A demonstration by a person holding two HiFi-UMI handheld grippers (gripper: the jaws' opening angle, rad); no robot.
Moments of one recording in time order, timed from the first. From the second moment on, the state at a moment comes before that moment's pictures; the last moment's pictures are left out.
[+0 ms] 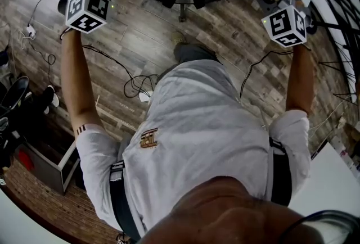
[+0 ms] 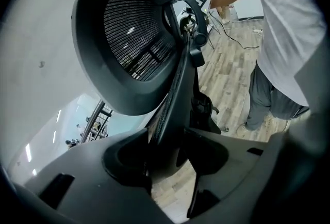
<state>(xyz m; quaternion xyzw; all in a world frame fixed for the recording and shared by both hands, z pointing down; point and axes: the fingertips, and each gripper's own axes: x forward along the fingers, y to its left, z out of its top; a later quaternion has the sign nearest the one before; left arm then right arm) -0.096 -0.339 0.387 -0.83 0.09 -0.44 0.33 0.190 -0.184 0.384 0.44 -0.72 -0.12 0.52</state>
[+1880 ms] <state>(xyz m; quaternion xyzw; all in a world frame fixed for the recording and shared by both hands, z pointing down) 0.033 -0.844 0.393 -0.82 -0.08 -0.37 0.43 0.216 -0.571 0.392 0.61 -0.59 0.02 0.52</state>
